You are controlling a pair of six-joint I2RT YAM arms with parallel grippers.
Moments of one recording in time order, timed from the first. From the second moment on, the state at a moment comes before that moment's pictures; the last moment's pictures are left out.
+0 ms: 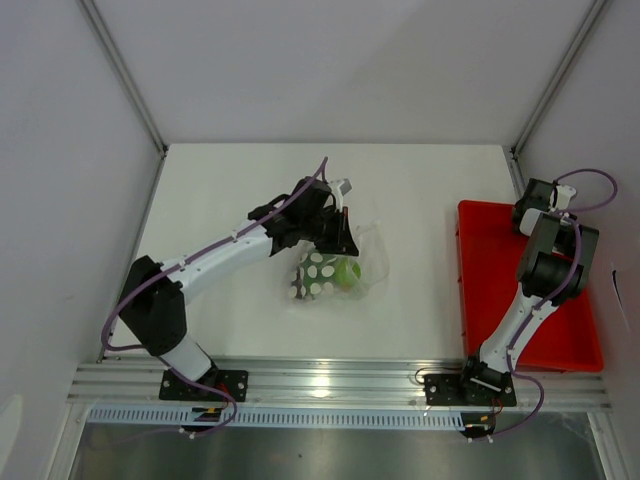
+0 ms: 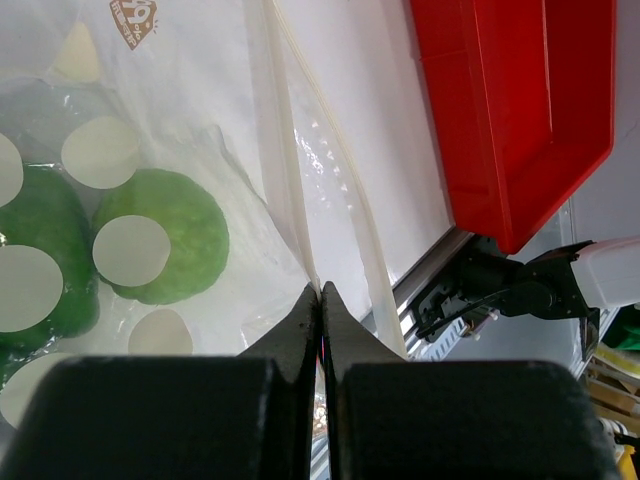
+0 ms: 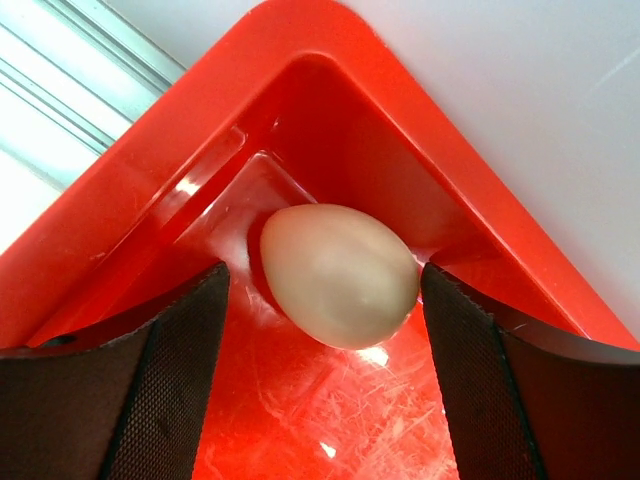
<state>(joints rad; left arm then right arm) -0.74 1.60 1.30 -0.43 0.33 -0.61 -0.39 2.01 1.24 -0.02 0.61 0.14</state>
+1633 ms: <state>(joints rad) -0.74 1.61 1.30 -0.45 0.35 -0.61 0.05 1.31 0.94 -0.24 0.63 0.21</state>
